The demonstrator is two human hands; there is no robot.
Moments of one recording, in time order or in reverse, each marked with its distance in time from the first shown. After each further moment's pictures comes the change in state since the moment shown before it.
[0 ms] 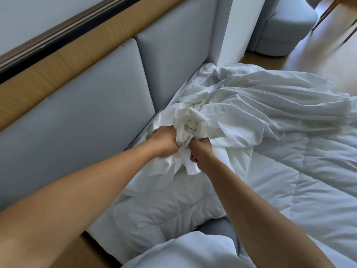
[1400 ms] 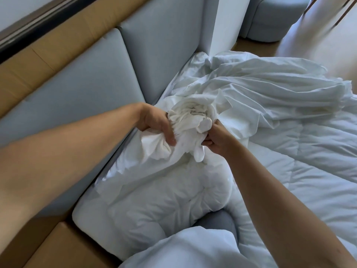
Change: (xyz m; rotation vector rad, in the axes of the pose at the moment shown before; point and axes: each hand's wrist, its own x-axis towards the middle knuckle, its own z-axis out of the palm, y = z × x) left_hand 0.029 0.001 -0.067 -0.529 -0.870 -0.021; right_hand 0.008 -0.038 -0.062 0.170 -0.381 -0.137
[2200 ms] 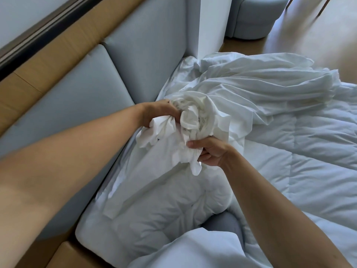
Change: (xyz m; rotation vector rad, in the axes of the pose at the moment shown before) left_hand 0.020 0.045 -0.004 -0.211 0.206 0.302; right_hand -0.025 0.008 -0.005 0.143 -0.270 0.214
